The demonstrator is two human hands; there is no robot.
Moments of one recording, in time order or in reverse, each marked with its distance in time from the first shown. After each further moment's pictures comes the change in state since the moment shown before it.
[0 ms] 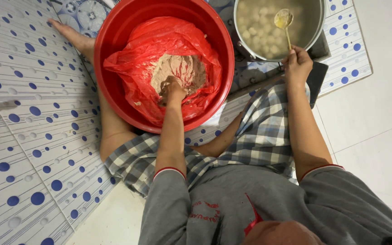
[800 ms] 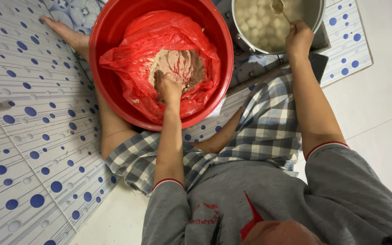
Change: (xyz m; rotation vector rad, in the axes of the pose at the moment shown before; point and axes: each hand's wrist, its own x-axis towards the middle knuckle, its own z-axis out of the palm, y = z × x) left_hand 0.002 -0.022 0.024 -0.342 0.518 0.268; right_hand 0.080 0.040 0.007 -0.678 0.078 -0.602
